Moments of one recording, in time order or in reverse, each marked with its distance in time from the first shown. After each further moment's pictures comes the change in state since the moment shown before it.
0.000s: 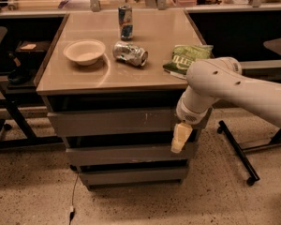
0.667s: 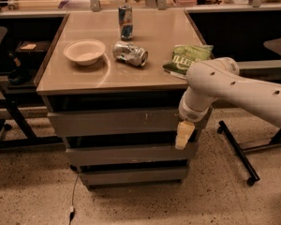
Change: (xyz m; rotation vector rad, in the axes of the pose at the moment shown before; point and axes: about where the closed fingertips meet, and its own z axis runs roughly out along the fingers) arm 0.016 -0.025 0.017 0.028 0.043 -0.023
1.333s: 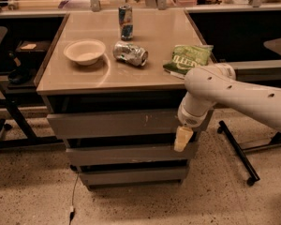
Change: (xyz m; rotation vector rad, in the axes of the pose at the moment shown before) arm 0.006 0.016 0.019 -0.060 0.014 0.010
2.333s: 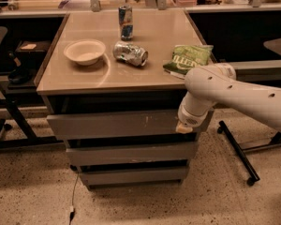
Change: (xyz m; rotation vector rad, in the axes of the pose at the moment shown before) arm 0.000 0.000 0.000 0.000 0.000 0.000
